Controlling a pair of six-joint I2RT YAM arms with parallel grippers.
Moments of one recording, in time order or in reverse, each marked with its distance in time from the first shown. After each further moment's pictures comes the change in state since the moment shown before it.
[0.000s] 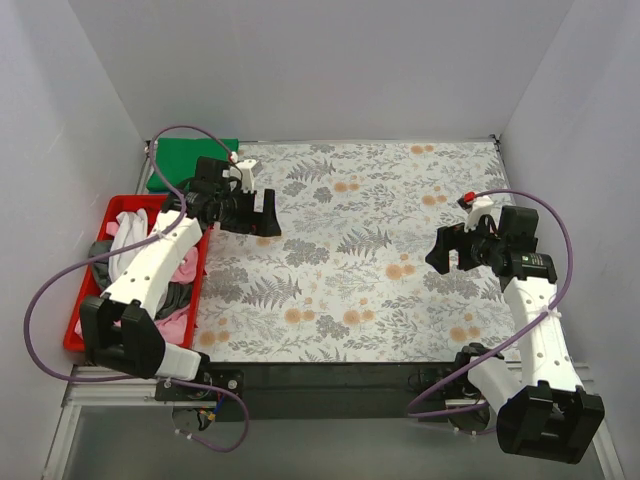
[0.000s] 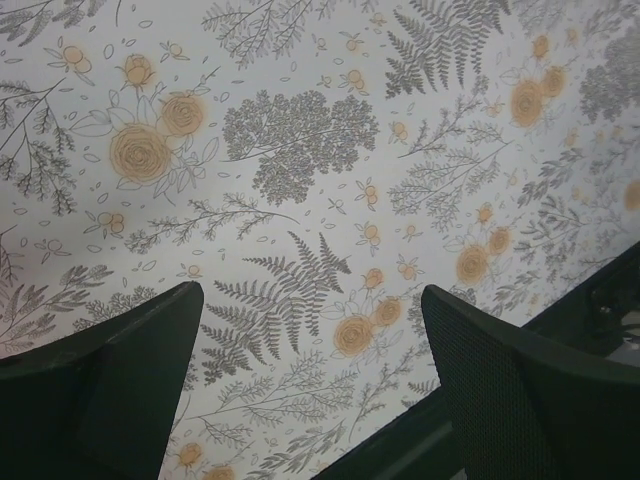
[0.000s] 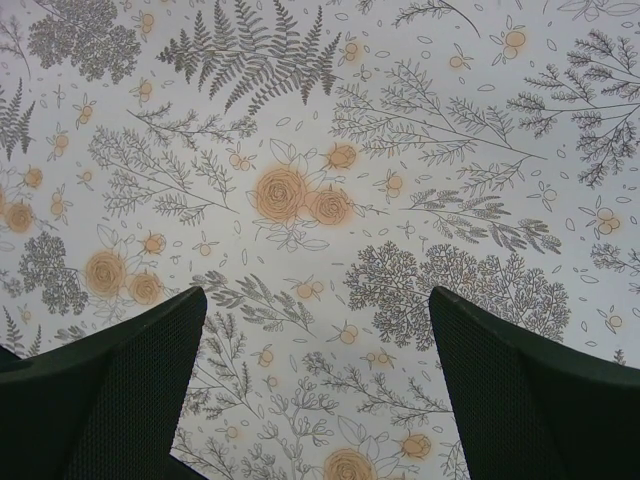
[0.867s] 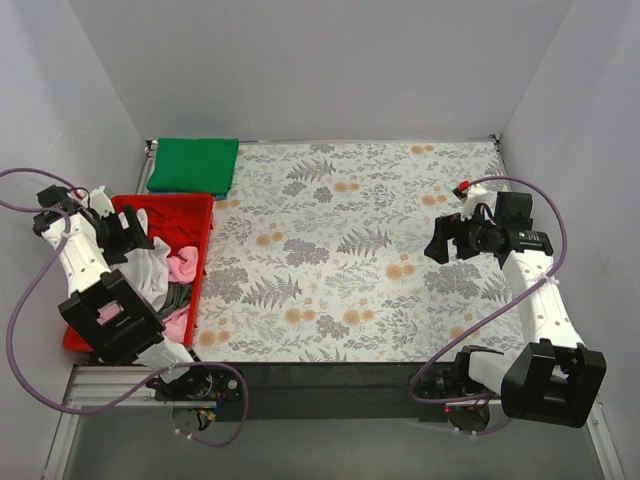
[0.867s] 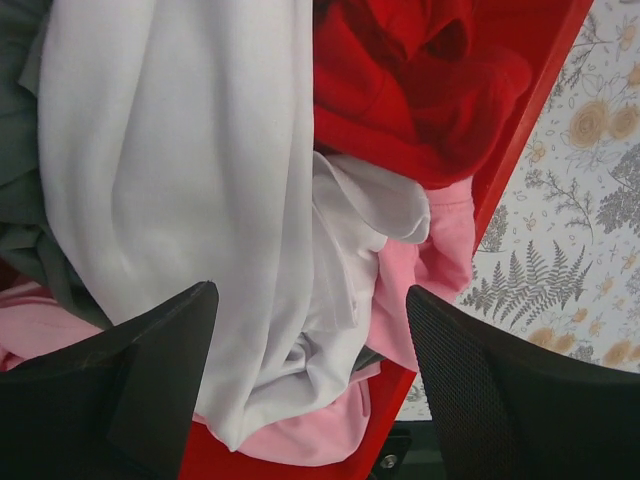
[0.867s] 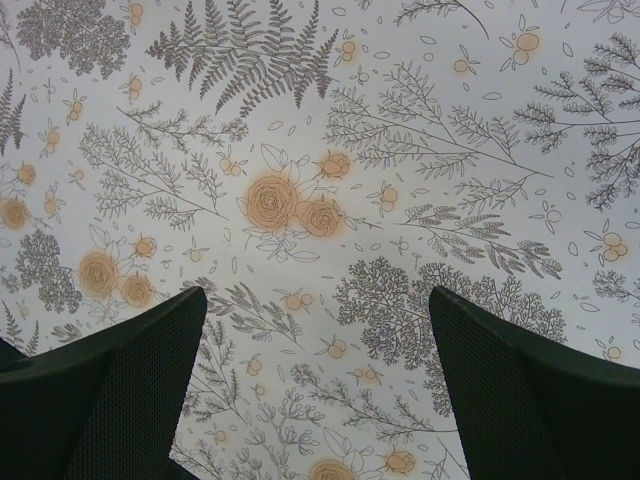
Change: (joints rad) left arm 0.941 0.111 0.134 -0.323 0.024 0.335; right arm 0.001 0.178 0.089 -0.003 -0.023 -0.042
